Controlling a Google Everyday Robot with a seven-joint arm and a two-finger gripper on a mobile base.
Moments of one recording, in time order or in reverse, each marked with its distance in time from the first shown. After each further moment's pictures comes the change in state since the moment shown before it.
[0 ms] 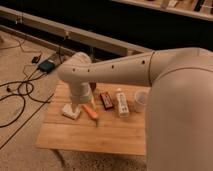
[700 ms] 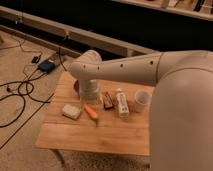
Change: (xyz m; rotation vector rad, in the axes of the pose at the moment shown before) arm -0.022 -0.055 0.006 0.016 -0.007 0.045
